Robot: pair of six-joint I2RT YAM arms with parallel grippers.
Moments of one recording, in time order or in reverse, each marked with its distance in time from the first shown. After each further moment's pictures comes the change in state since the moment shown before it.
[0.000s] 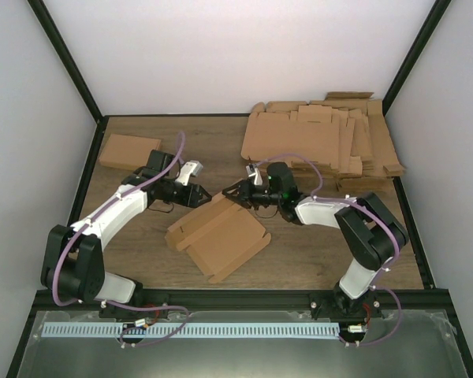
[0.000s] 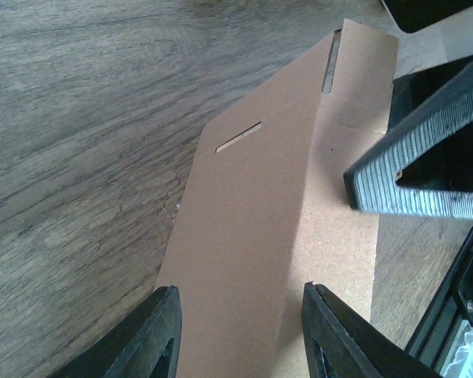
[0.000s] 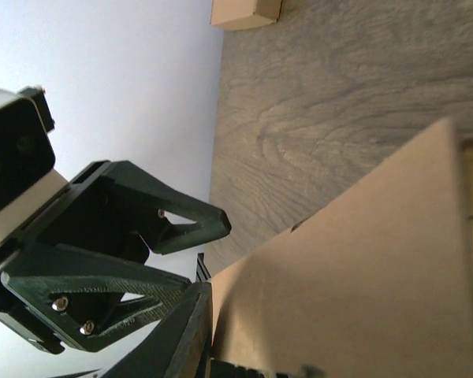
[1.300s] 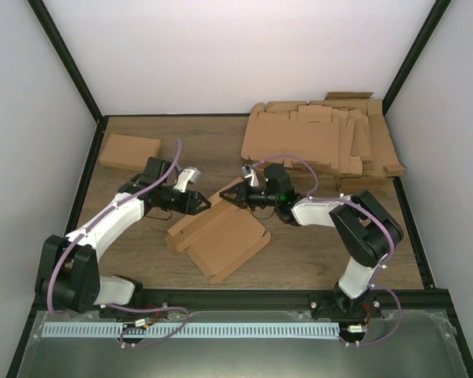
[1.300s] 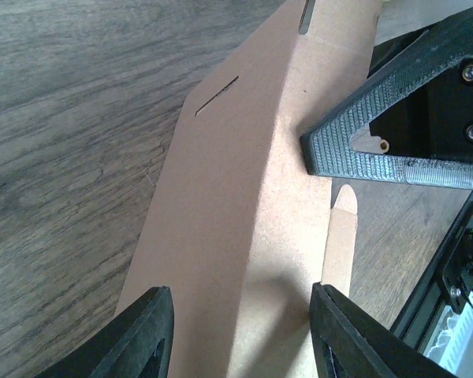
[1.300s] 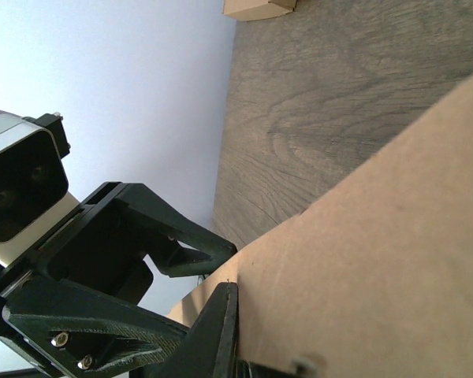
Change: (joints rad) left arm -0.004 -0.066 -0.074 0.003 0.024 -0.028; right arm 0.033 0.037 0.000 0.060 -0.001 -0.003
